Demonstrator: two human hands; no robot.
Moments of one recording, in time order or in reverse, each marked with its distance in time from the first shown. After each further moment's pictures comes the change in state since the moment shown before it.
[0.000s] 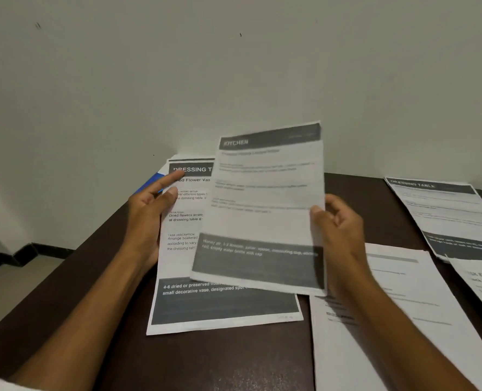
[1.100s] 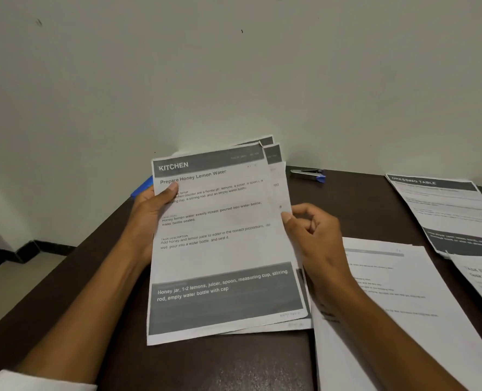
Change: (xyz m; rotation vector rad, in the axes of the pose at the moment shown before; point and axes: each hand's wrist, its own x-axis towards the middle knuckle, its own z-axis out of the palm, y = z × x) left_hand 0.002 0.000 -0.008 -0.126 -0.049 -0.167; right_hand -0.017 0.005 0.021 -0.018 -0.144 0.025
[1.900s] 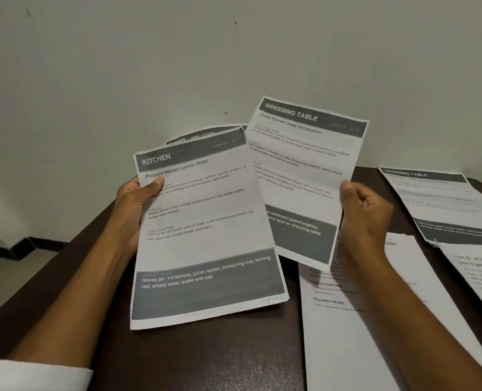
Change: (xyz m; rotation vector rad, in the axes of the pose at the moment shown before) left_hand 0.007 0.002 -0.018 0.025 0.025 0.026; right_hand 0.036 0.007 -0.054 0.068 0.465 -0.115
